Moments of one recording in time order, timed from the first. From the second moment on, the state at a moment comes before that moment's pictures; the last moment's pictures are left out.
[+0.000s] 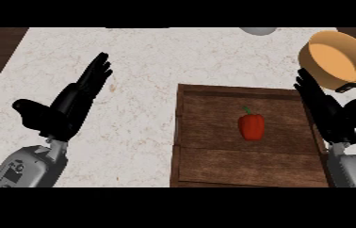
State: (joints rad) left arm -0.27 0.46 -0.31 -1.65 0.35 0.19 0.15; right arm -0.17 -0.42 0.02 -1.37 -0.20 0.01 0.04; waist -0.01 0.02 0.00
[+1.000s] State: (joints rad) left arm -0.01 0.30 -0.26 -1.60 0.26 0.39 -0.13; right arm 0.34 -0.26 -0.01 -2.09 0.29 -0.53 -0.50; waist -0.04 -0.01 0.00
